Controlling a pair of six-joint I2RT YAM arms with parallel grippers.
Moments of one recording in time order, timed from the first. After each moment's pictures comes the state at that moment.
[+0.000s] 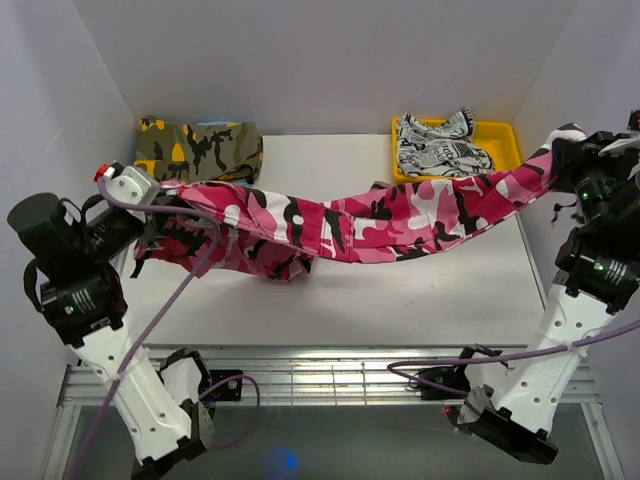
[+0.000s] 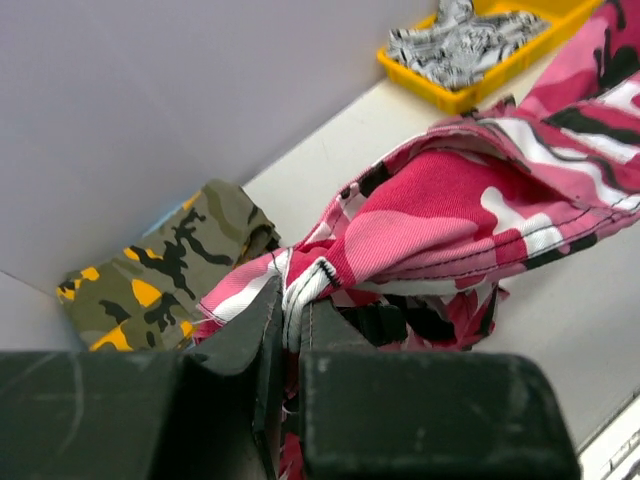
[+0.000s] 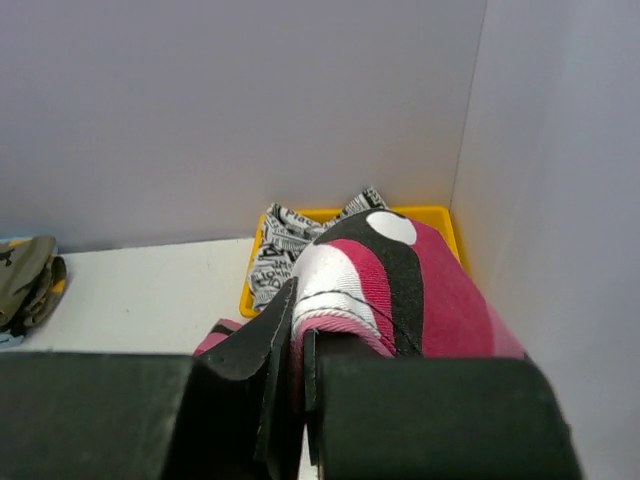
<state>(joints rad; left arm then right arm) 0.50 0.89 1.58 -0.90 1.12 0.53 -0.50 0.94 1.48 -0.45 -0.51 0.15</state>
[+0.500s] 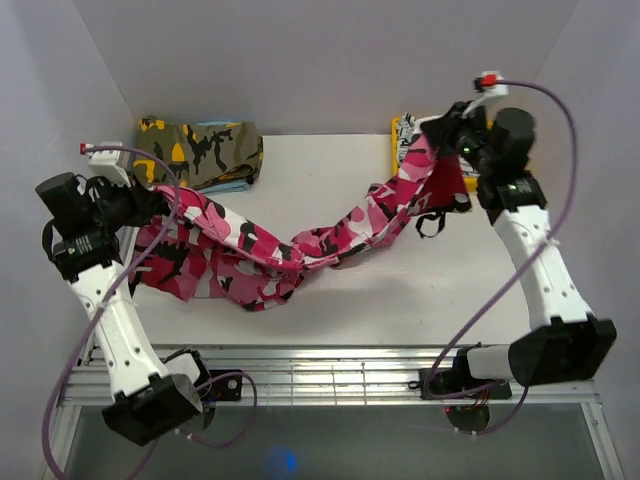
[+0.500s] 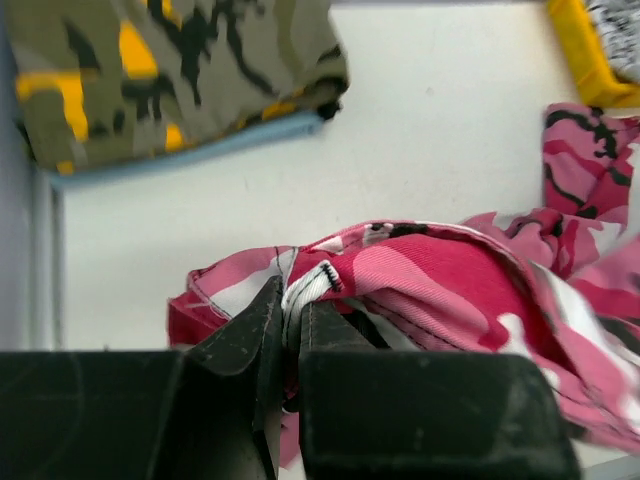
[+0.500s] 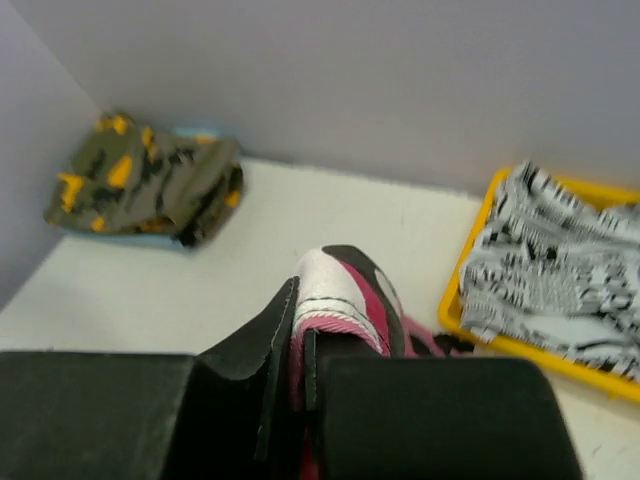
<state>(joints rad) 0.50 1.00 1.32 -0.70 0.73 0.18 0.11 1.28 1.39 -0.08 -0.39 0.24</state>
